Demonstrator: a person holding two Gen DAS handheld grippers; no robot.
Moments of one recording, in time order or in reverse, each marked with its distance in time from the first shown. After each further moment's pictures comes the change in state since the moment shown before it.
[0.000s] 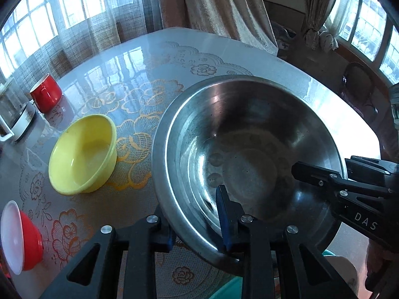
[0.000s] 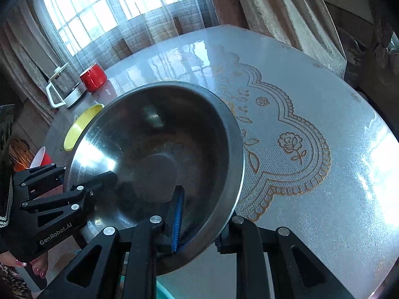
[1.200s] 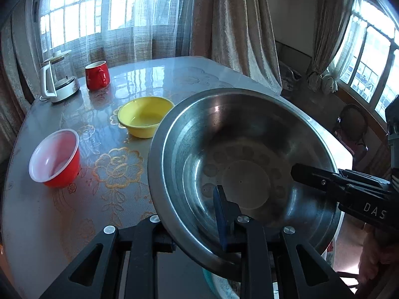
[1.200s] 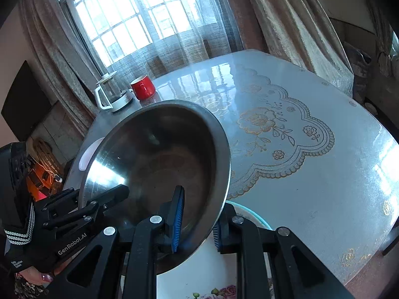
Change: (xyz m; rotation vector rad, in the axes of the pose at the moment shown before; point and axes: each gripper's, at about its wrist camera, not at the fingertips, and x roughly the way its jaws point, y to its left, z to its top) left arm -0.113 0.041 -0.110 -0.182 -0.188 -0.026; right arm -0.096 0.083 -0.071 -0.025 -0.126 0.101
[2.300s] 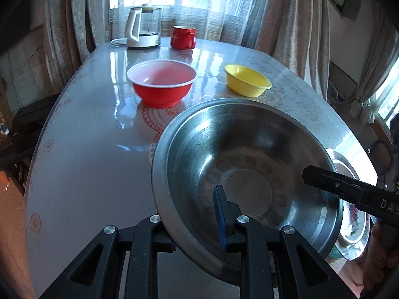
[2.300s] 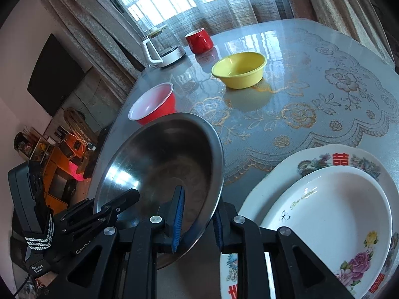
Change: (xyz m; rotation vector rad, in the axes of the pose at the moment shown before) left arm -0.049 0.107 -0.111 -0.272 0.050 0.169; right arm 0.059 0.108 -0.049 -0.065 0.187 0.212
